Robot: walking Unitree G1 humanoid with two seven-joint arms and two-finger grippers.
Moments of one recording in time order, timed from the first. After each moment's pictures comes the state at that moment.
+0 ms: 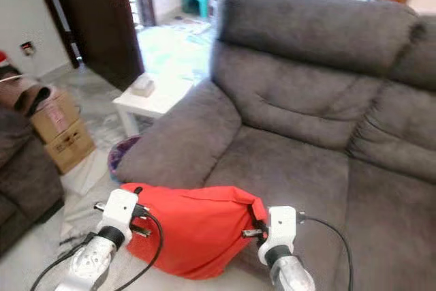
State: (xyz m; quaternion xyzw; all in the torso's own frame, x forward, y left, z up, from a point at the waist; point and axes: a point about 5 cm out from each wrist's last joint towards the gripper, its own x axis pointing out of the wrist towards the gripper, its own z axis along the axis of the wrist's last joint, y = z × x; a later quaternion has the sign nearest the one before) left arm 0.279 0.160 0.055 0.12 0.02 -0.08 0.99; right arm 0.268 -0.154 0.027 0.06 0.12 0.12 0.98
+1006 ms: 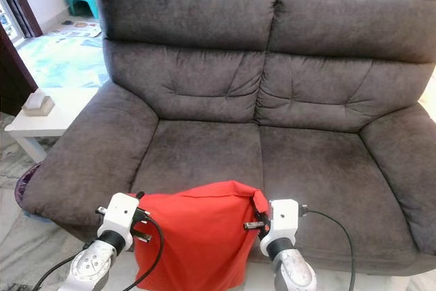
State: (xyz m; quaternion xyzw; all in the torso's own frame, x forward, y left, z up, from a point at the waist) left arm 0.275 0.149 0.049 0.11 0.03 -0.10 0.99; right arm 0.275 -0.164 0.036 0.05 0.09 0.10 0.99
